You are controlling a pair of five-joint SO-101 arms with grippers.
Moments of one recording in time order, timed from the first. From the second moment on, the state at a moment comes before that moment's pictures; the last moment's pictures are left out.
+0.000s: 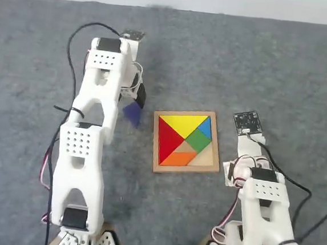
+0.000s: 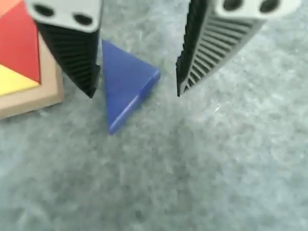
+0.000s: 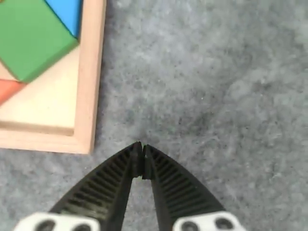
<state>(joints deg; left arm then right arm) -2.5 53.7 -47.2 98.4 -1.2 0.0 -39.4 74.4 41.8 14.6</state>
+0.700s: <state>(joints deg) -2.5 53.1 -35.6 94.6 -4.6 -0.2 -39.4 74.4 41.8 14.6</state>
